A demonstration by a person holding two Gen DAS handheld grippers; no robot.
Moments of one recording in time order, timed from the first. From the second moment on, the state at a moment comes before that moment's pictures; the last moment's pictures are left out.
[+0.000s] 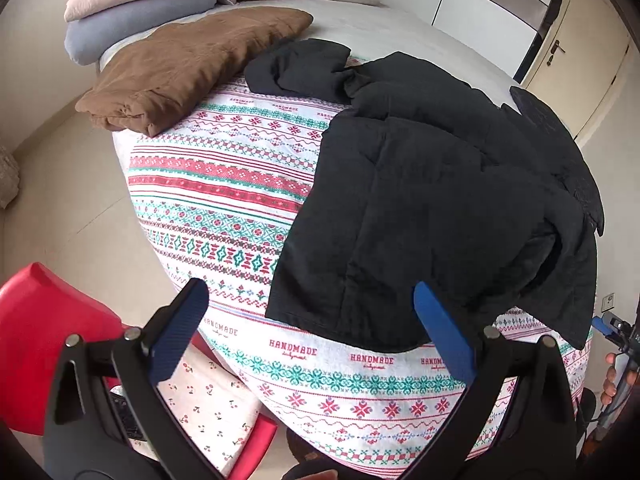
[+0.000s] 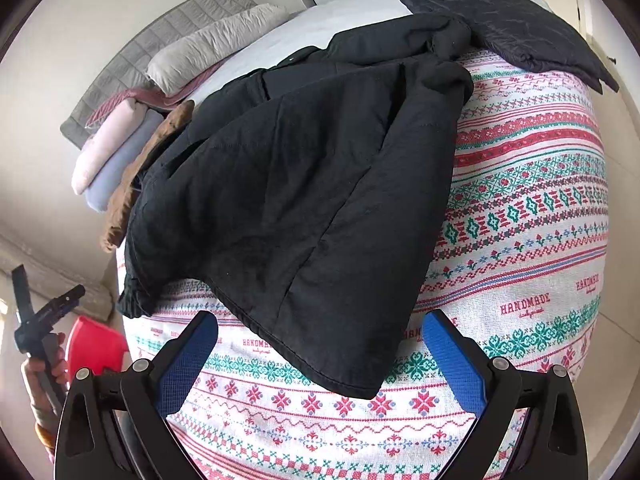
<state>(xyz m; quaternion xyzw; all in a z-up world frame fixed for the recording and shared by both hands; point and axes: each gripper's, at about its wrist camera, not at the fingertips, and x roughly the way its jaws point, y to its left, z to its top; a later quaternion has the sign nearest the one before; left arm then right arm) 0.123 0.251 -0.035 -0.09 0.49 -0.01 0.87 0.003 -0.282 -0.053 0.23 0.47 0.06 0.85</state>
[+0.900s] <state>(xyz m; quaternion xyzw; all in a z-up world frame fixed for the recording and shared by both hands) 0.053 0.191 0.002 -0.20 0.47 -0.27 0.81 -0.048 -0.313 0.015 0.32 0.34 0.18 0.87</state>
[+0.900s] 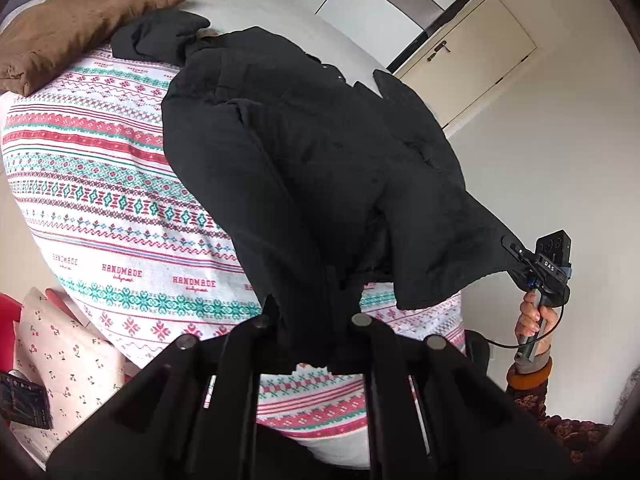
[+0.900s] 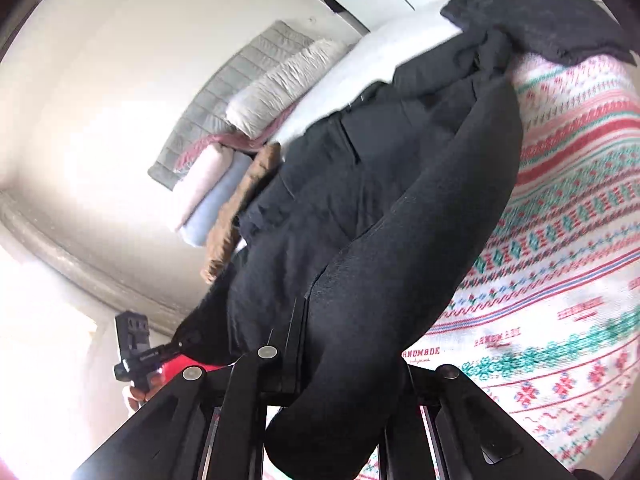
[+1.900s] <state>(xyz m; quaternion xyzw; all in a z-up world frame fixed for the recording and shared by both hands) -0.011 0.014 -0.054 0.04 0.50 -0.29 0.81 -0.080 -0.320 0.007 0.09 0.47 -0.04 0.88</state>
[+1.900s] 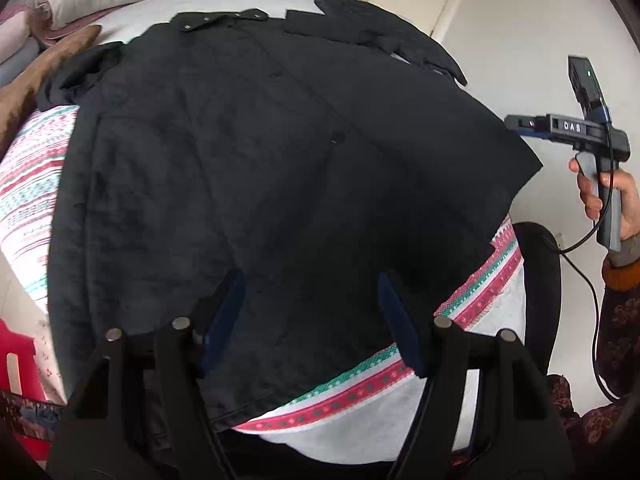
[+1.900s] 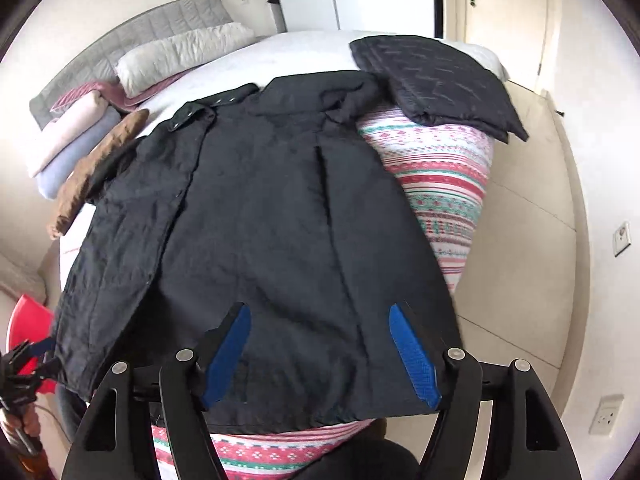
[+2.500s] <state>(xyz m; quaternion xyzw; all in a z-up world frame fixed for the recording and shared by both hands) 0.078 0.105 0.035 0.06 0.49 -0.12 0.86 0.024 -0.262 0.021 0.07 0.51 0.03 0.86</state>
